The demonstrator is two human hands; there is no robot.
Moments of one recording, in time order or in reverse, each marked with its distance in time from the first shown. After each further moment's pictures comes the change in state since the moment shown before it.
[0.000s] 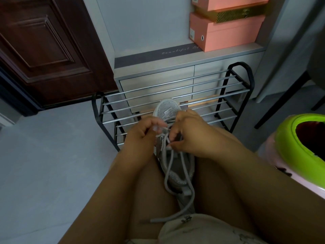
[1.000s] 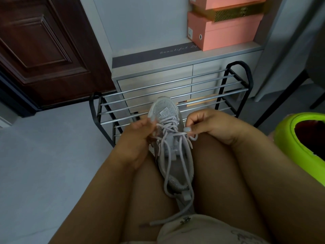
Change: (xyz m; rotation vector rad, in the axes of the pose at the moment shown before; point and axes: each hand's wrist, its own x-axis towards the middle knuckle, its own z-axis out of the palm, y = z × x) left_hand 0.015 -0.002 0.001 -0.564 -0.096 -0.263; right_hand -0.003 0.049 -0.014 0.929 -0.160 0.182
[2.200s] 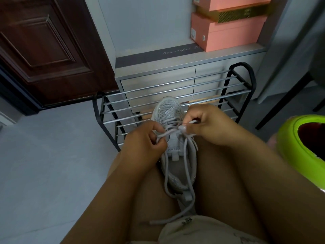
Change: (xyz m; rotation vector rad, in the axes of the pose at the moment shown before) left_hand -0.015 -0.016 -0.011 0.998 0.180 0.384; right_hand -0.001 -0.007 0.013 -0.429 0.277 -0.250
